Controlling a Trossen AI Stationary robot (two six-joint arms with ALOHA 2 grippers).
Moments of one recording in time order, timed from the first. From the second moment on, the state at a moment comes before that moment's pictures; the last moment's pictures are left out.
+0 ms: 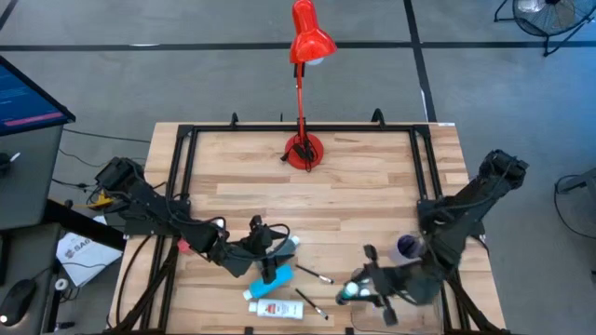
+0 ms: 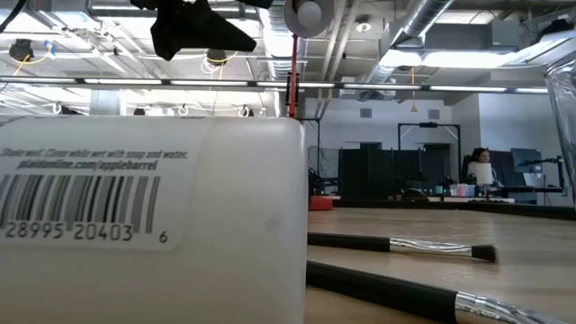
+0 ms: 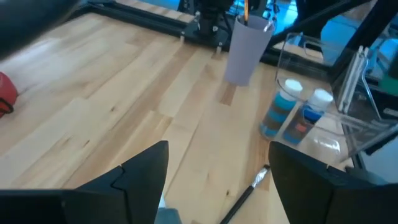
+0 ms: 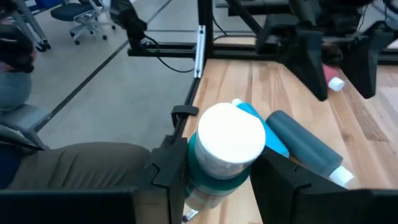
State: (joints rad) left arm -0.57 1.54 0.90 0.11 -0.75 -0.56; right arm 0.88 1.41 1.02 -0.07 0.59 0.37
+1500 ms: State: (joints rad) left arm -0.61 1.70 0.90 0.34 -0.69 -0.63; right arm 1.15 1.71 1.15 -0.42 0.90 0.82
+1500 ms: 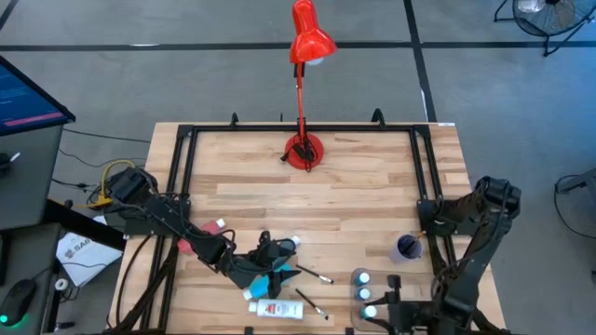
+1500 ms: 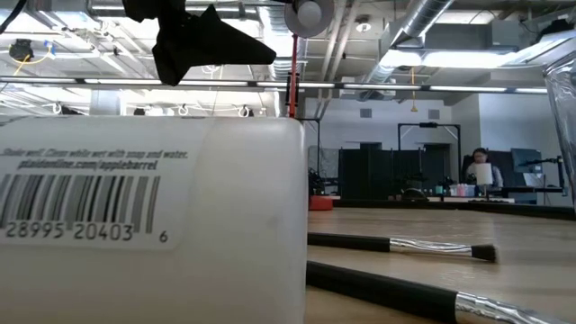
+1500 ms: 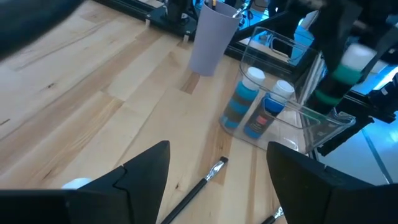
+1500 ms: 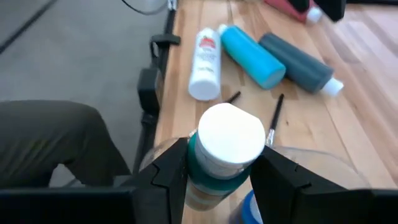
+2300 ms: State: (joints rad) left arm -0.61 1.70 0.90 0.34 -0.69 -0.63; right arm 1.17 1.81 1.15 -0.52 0.89 1.04
